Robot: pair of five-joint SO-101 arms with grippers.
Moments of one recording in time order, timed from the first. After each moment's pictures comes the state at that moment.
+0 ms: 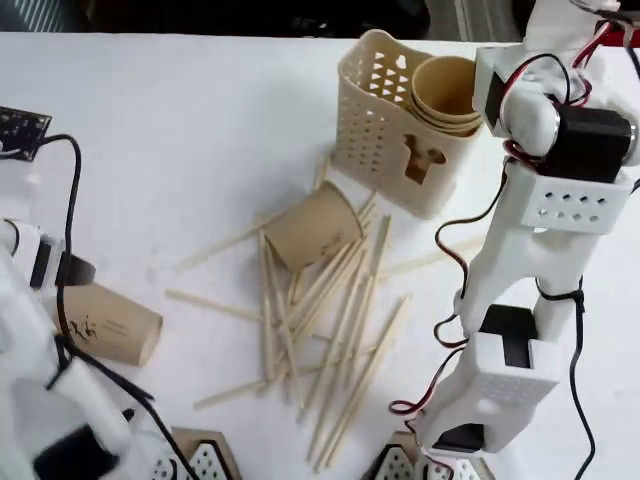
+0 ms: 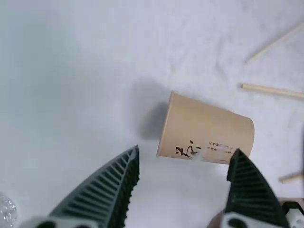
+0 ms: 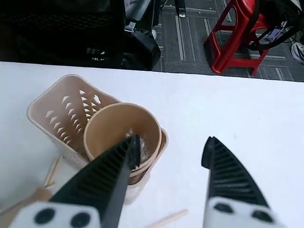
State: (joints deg) left arm -39.0 -23.3 3.3 101.8 -40.5; right arm 3.9 14.1 -71.0 98.1 9.3
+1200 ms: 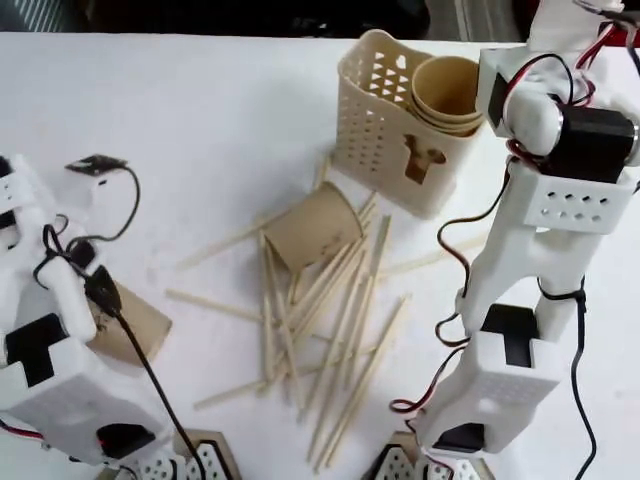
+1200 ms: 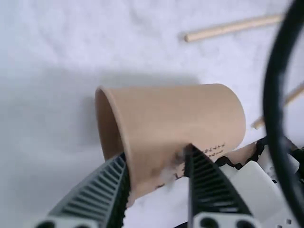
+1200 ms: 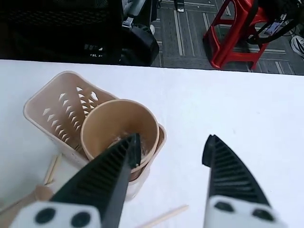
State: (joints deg) left arm -34.2 12.7 2.7 102.2 -52.2; right arm 4.3 14.2 -71.1 98.4 9.3
